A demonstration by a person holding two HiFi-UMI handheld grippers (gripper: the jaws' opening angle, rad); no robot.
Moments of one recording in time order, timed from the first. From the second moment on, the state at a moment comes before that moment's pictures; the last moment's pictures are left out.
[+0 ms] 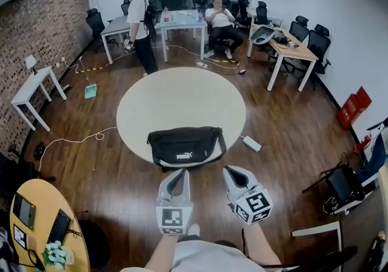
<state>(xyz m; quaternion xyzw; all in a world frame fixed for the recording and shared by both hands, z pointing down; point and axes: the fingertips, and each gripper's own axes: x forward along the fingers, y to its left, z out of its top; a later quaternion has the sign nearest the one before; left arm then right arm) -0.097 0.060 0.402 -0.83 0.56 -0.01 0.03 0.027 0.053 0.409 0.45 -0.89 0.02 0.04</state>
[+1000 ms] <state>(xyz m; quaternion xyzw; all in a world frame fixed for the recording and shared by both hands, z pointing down) -0.002 -0.265 0.465 -0.86 0.51 -0.10 -0.03 0.137 -0.300 0.515 0.49 -0.86 0.12 0.09</state>
